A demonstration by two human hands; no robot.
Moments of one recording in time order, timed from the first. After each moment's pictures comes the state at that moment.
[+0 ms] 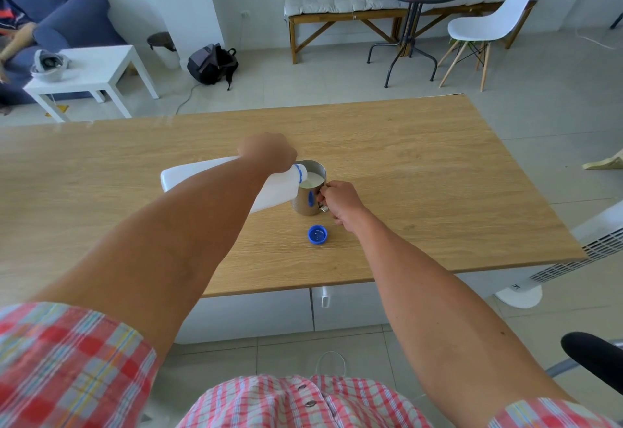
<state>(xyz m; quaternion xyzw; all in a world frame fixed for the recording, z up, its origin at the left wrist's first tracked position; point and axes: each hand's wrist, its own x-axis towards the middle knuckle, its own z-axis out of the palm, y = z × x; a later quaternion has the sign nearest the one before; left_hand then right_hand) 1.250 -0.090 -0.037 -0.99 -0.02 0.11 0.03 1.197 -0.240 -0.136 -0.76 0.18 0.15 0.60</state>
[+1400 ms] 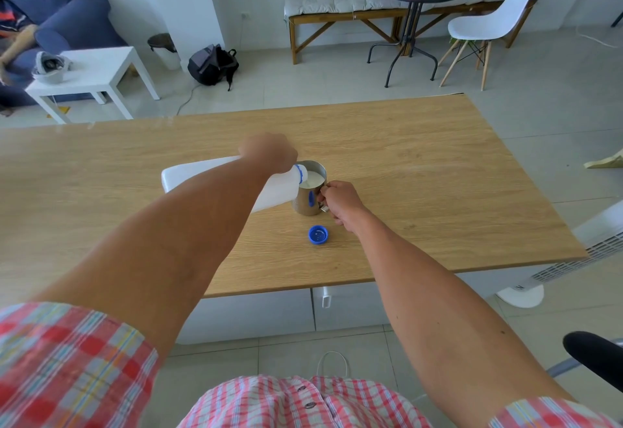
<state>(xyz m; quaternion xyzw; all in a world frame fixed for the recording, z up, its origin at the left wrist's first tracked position) 1.250 -0.091 -0.034 -0.99 -0.02 0.12 0.04 1.197 -0.242 -0.133 -0.76 0.17 0.15 0.60</state>
